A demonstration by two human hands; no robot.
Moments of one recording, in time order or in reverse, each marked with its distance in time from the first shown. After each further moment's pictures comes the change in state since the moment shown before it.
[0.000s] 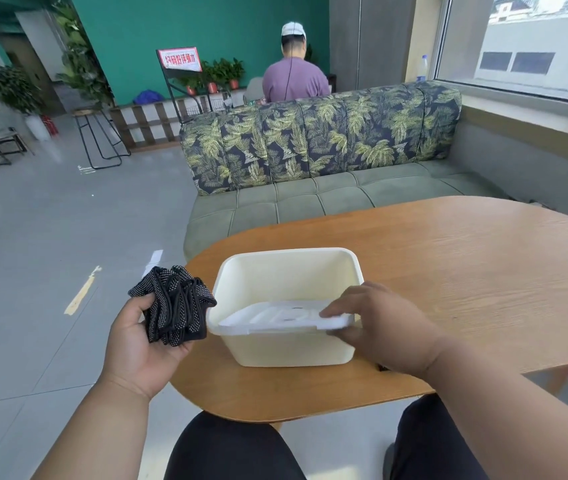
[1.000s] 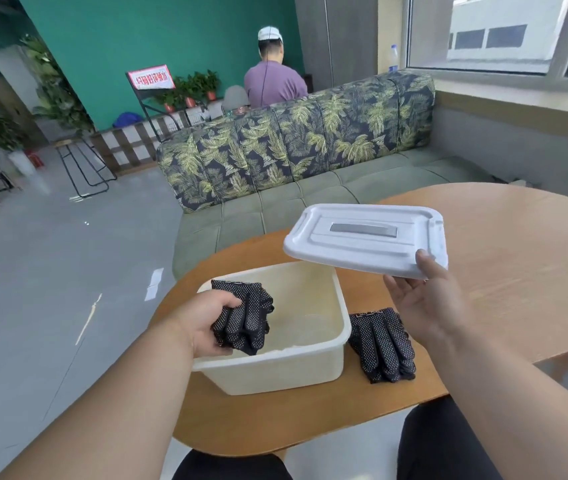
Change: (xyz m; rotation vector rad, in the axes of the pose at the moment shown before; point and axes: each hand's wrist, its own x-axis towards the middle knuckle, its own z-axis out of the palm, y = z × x) left_hand 0.062 -0.038 0.118 1.015 0.082 -0.375; right_hand 0.011 0.076 -0.021 1.916 0.825 0.690
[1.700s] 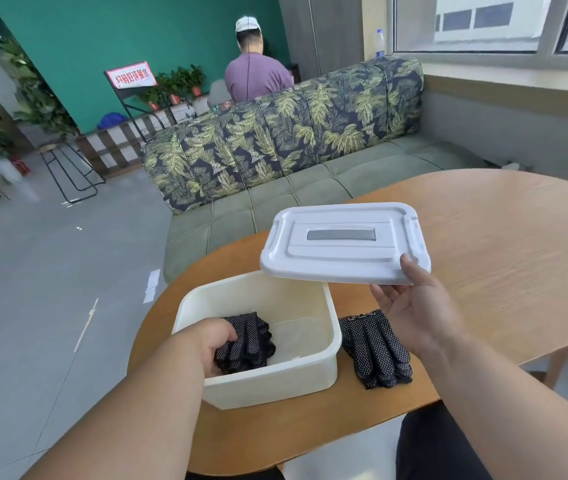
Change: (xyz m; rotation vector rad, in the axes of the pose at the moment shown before) left_hand 0.048 -0.018 0.023 0.210 0.174 -0.134; right_hand 0.013 0.008 -0.012 -0.014 -0.061 0.057
